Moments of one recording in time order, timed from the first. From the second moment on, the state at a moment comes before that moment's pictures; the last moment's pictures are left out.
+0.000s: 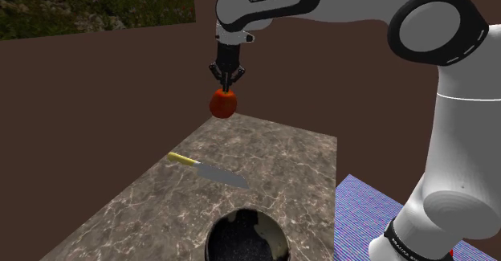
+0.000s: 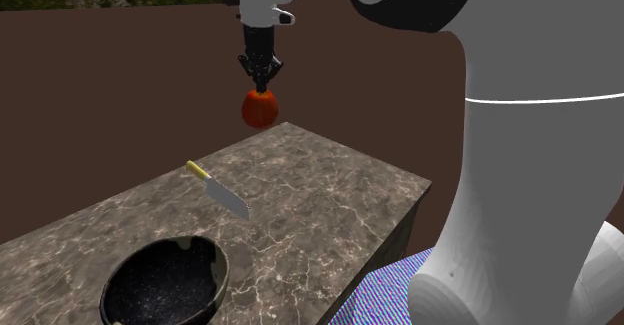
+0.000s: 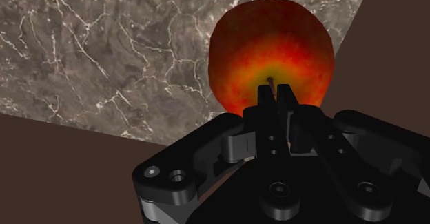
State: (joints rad) arm 0.03 0.31 0.17 -1.46 -0.03 1.85 0.99
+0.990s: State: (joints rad) arm 0.06 0.15 0.20 -1.53 -0.01 1.76 1.05
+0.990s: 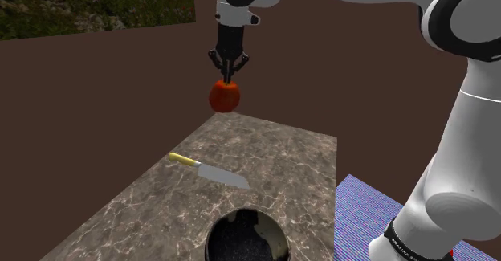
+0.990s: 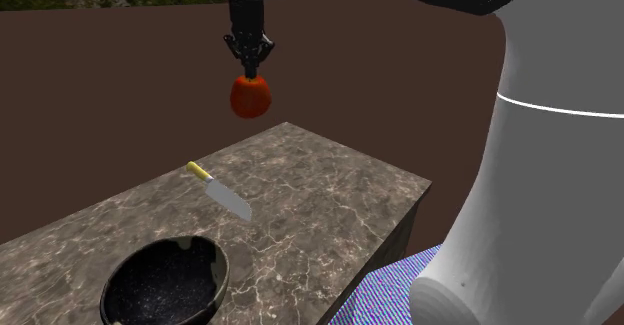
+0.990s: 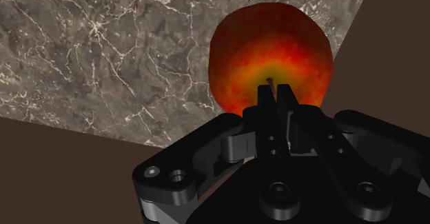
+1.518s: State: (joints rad) arm 0.11 -0.08 0.25 -1.77 0.03 1.78 1.15
